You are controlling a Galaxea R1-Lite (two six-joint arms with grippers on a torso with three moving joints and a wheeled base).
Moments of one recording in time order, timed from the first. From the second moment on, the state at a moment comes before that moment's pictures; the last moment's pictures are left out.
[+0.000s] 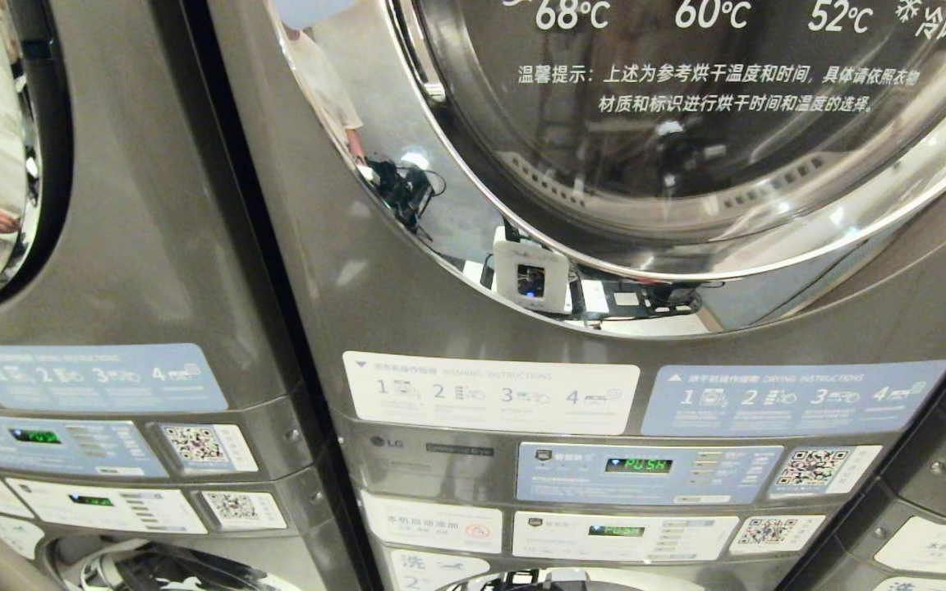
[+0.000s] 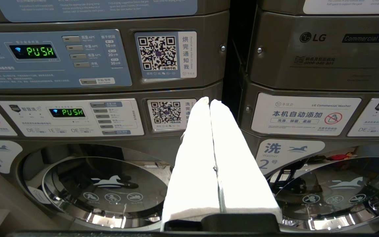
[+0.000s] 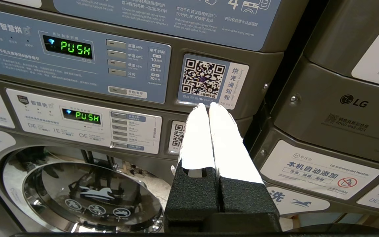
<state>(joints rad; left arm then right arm) 0.00 0.00 0.00 0.01 -0.02 0.05 -0.01 0.00 0.00 -0.04 0.05 -0.17</state>
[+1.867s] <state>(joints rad) 0.00 0.00 0.00 0.01 -0.02 0.05 0.34 1.15 -1.13 -0.17 0.79 -0.19</state>
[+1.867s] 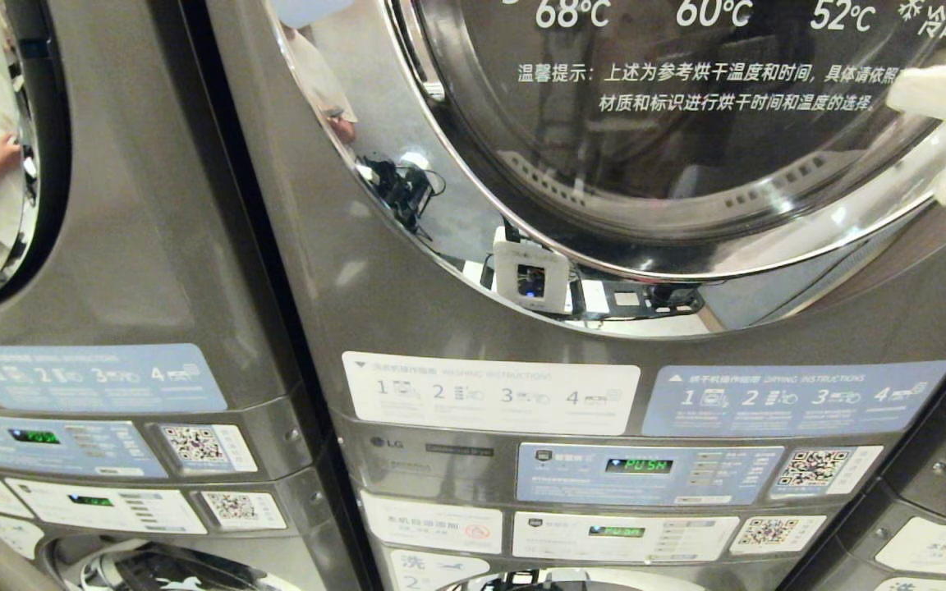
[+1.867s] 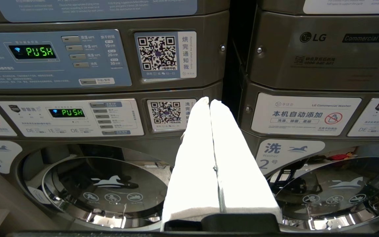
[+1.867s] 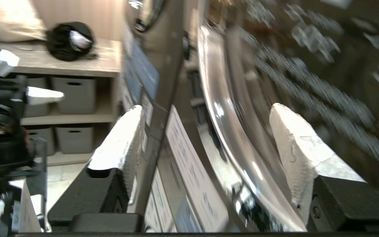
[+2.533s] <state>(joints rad) 0.00 0.00 0.00 0.01 -0.02 0.05 0.68 1.60 -1.57 -0.28 0.56 -0.21</state>
